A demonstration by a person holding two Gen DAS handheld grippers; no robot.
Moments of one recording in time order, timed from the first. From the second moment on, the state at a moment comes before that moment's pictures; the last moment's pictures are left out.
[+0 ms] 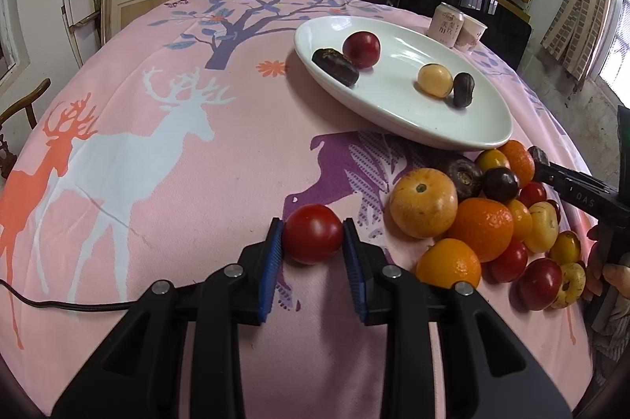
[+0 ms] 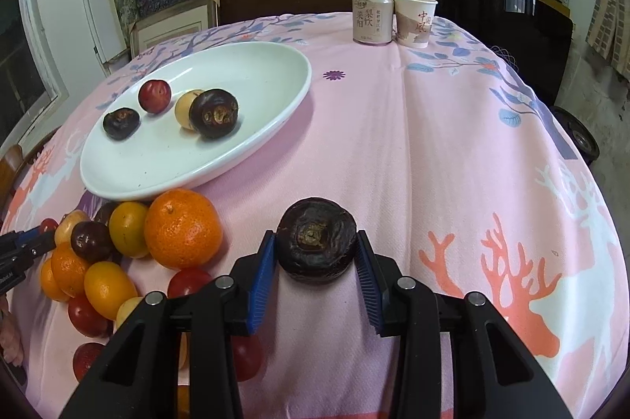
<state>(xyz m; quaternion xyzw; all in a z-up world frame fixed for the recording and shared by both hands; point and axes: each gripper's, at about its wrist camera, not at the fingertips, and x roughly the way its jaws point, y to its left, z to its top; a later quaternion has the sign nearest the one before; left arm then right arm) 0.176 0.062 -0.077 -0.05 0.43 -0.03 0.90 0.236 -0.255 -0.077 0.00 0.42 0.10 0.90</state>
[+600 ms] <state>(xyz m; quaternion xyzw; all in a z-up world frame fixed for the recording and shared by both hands) 0.251 0.000 -0.018 -0.01 0.39 -0.07 0.92 0.286 -0.242 0.007 0.08 0.35 0.16 0.92</state>
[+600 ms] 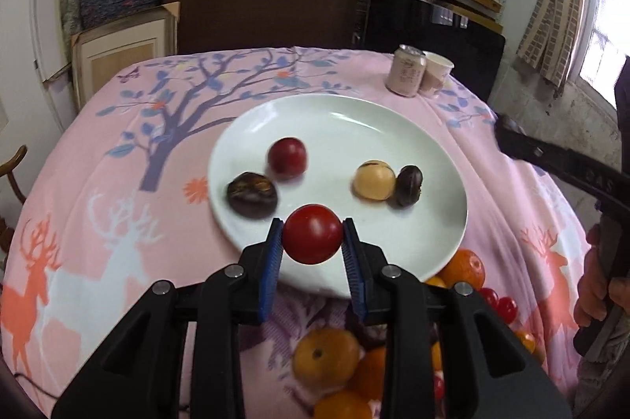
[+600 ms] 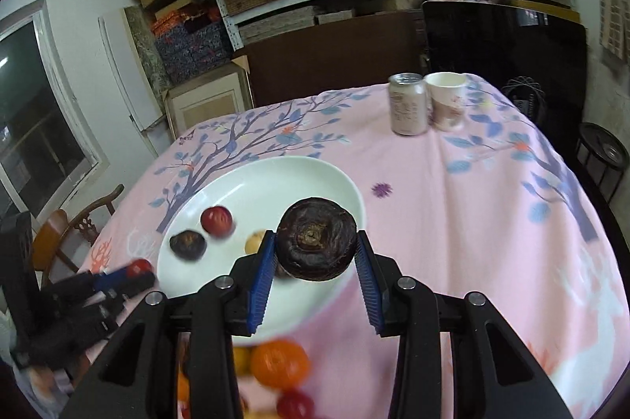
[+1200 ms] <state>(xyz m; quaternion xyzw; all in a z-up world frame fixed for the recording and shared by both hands) 0.235 0.024 -0.021 -0.02 0.36 -0.03 0.93 0.283 -0.263 0.002 0.13 0.30 0.15 0.93</state>
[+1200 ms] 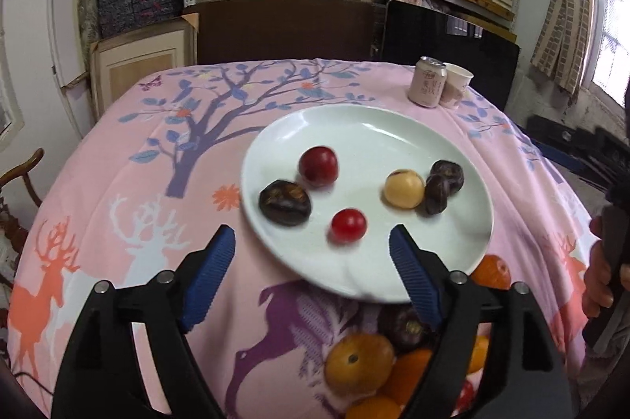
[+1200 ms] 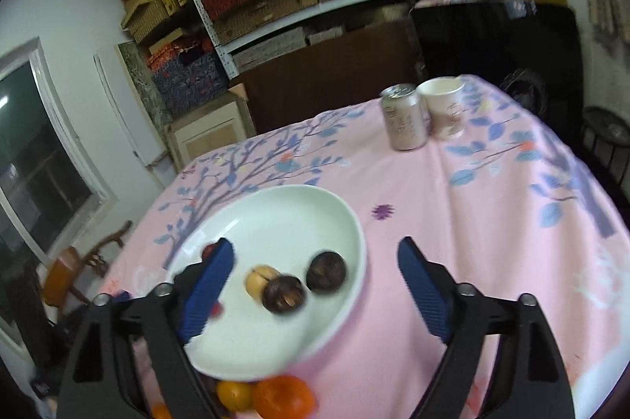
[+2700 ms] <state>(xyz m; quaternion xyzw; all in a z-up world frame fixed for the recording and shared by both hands) 0.146 0.045 -0.066 -0.05 0.42 -0.06 0.91 0.211 -0.329 -0.047 0.23 0.32 0.10 0.91</state>
